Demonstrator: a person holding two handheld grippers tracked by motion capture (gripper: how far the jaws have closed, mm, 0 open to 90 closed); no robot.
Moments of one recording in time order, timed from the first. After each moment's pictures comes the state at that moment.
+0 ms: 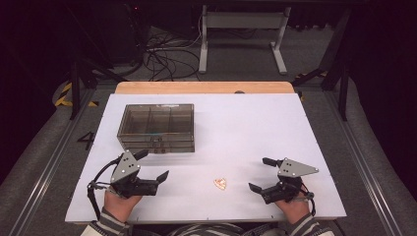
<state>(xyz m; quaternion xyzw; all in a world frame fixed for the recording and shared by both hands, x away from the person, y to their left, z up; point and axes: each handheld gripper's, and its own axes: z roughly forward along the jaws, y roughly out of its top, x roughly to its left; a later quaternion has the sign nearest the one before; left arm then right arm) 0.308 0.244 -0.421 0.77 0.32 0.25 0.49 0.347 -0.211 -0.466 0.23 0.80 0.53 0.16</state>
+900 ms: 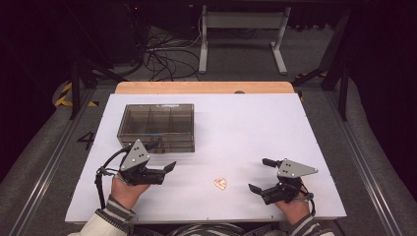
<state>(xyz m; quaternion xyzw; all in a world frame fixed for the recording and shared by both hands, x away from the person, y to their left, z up) 0.332 0.228 -0.408 0.80 0.27 0.25 0.48 0.346 -0.211 -0.467 0.23 0.80 0.53 0.16</state>
